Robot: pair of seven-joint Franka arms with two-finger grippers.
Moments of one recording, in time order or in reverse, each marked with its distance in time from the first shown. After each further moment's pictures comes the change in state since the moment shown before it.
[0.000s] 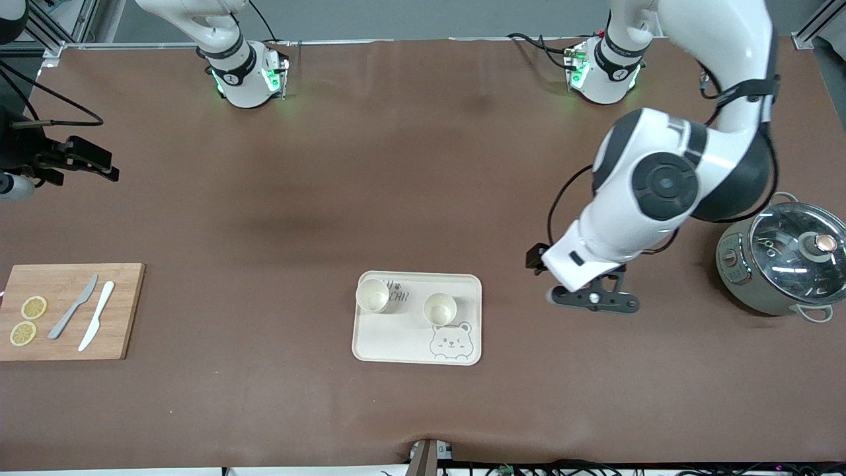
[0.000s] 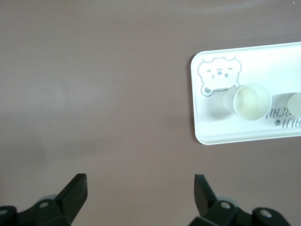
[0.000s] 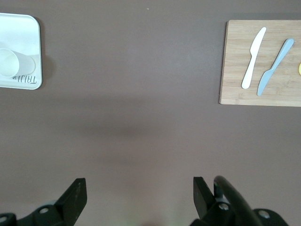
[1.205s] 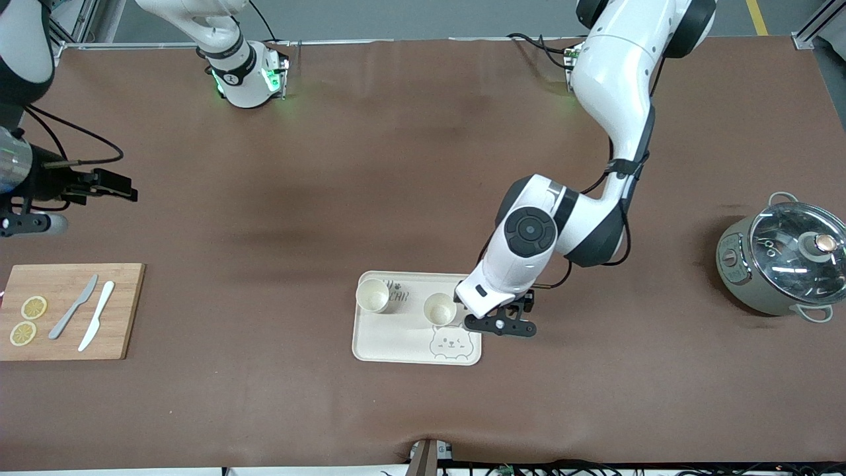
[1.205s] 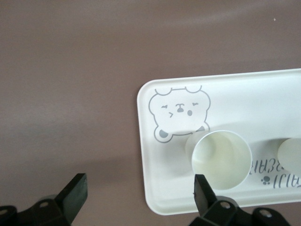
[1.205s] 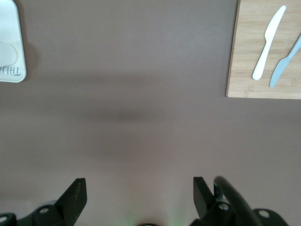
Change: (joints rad) left arm -0.140 0.265 0.056 0.041 -0.041 0.362 -0.118; right arm -0.005 0.118 -0.001 0.001 -0.001 0.008 0.000
